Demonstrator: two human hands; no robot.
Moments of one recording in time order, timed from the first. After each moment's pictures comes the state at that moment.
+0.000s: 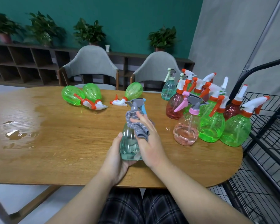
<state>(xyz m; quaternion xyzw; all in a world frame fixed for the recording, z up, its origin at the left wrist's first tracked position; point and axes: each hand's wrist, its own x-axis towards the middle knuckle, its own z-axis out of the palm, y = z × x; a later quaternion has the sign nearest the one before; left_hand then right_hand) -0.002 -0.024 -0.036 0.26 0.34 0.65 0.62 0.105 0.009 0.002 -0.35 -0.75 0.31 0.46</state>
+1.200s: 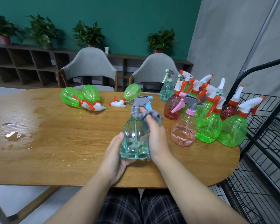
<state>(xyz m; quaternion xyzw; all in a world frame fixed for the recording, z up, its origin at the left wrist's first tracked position) -0.003 -0.024 -0.039 0.26 0.34 0.66 0.61 0.107 0.007 0.033 -0.37 -0.53 0.55 0.53</state>
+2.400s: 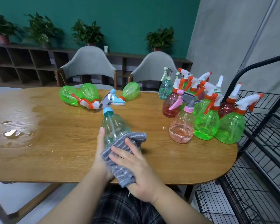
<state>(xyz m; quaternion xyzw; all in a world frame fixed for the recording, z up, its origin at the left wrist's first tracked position) -0.017 -0.030 -0.040 0.19 0.28 0.65 0.68 0.130 -0.035 -0.044 -0.21 -0.90 0.21 0.32</state>
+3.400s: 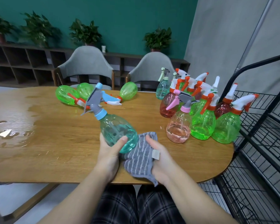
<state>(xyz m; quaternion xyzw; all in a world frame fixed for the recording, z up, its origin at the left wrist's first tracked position) 0.007 -0.018 -0.047 0.29 0.37 0.74 0.48 0.146 -0.015 0.003 -0.36 -0.27 0.81 0.37</state>
